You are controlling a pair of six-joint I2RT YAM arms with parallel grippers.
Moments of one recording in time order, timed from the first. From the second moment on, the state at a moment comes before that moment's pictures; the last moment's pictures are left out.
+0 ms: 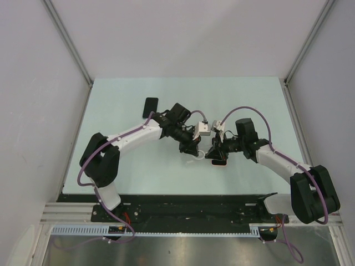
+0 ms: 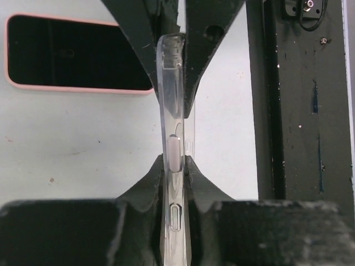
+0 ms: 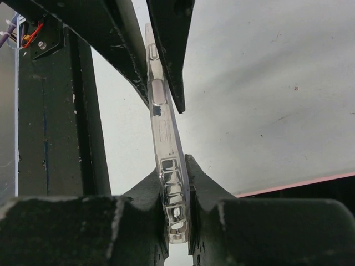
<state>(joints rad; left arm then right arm) -0.74 1.75 1.33 -0.61 0.79 0.56 0.37 1.30 0.67 -0.09 -0.96 -0.30</state>
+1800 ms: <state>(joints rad) -0.29 2.21 1.73 -0.29 0.37 -0.45 0.18 1.25 0.66 0.13 -0.86 -0.08</state>
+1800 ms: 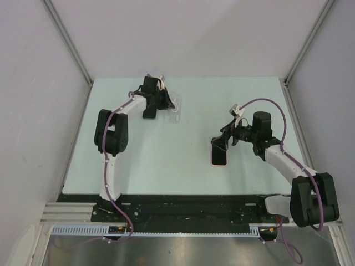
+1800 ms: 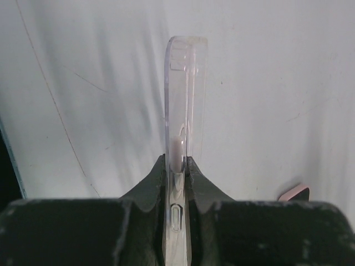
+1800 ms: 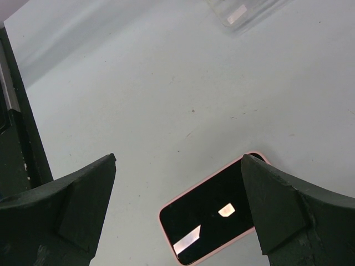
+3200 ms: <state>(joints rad) -0.25 2.36 1.90 -0.37 0.27 -0.42 0.18 1.25 0.66 0.13 -0.86 -0.09</state>
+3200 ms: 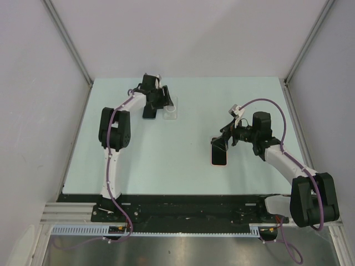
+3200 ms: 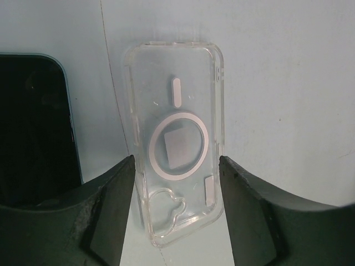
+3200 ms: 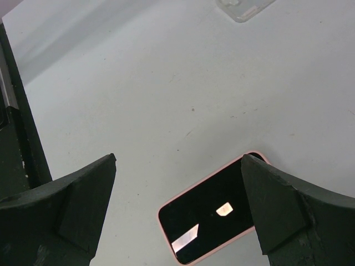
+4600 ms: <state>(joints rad) -0.30 1.40 1.21 -0.32 0.01 -0.02 0.29 1.48 0.80 -0.05 -0.21 0.09</state>
